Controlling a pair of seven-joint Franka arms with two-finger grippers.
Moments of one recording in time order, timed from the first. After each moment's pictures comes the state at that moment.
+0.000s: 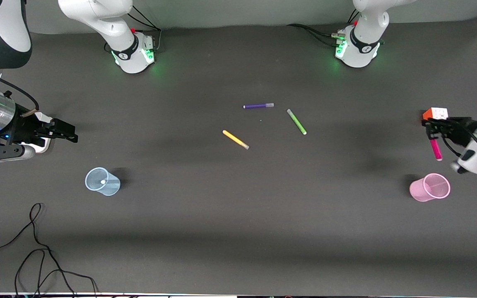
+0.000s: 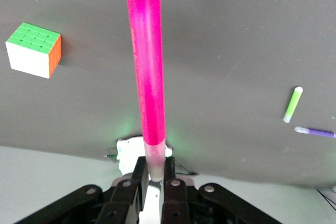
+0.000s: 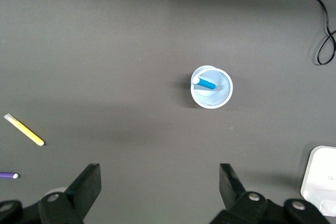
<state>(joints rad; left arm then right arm) 0.25 0.51 -0.06 -1.38 -0.07 1.15 -0.15 0.08 0.11 -0.02 -1.56 0.04 1.62 -0.02</state>
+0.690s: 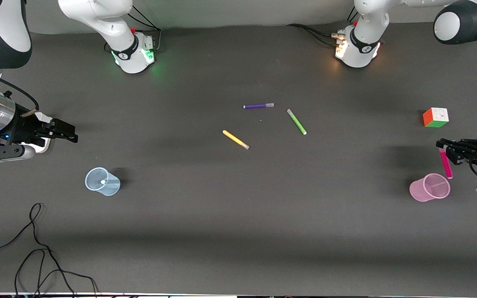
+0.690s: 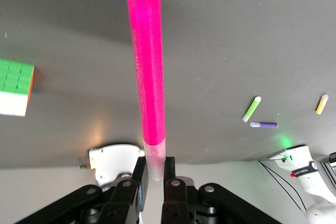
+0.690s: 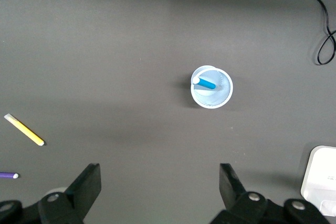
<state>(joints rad) 0.40 0.85 -0.06 -0.98 -0.22 1.03 -0.10 0.08 0.11 -0.02 -1.56 0.04 1.62 -0.02</state>
